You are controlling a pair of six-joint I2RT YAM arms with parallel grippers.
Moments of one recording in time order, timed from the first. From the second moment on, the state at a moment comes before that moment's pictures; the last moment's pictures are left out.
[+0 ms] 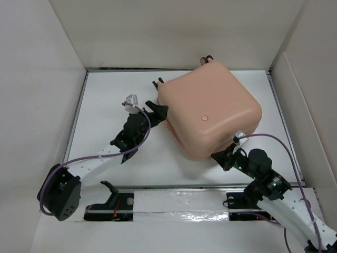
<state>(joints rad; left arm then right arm) -0.67 1.16 0.57 0.41 -0.33 -0.88 0.67 0.28 0.31 -0.30 -0.17 0.31</state>
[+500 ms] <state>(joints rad) -0.34 1.82 1.38 0.16 -0.04 -0.82 0.60 0.45 0.38 -0.28 -0.21 0.33</state>
